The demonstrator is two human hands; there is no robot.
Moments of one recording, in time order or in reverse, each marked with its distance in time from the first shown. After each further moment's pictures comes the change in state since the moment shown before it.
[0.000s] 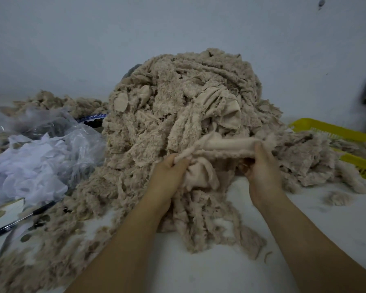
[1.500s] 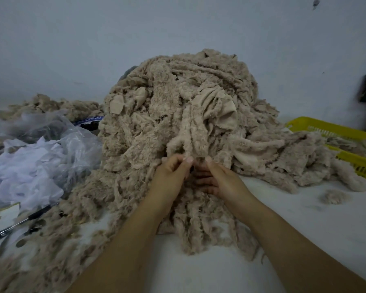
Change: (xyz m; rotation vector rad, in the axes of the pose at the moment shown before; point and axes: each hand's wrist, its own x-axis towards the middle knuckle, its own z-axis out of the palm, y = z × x) left_hand -0.010 -0.004 0.011 0.143 -0.057 0.203; right_hand -0.020 0.037 0.015 -0.281 -0.557 0.093
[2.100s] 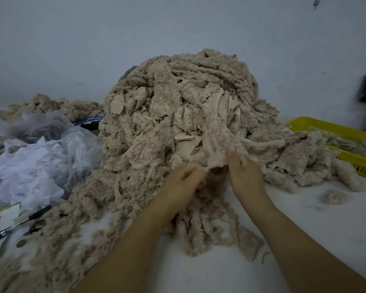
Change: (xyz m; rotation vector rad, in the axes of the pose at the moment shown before) left_hand -0.012 0.009 0.010 0.176 -0.179 0.072; right_hand -0.015 -0.022 -0.011 -0.518 0.447 -0.305
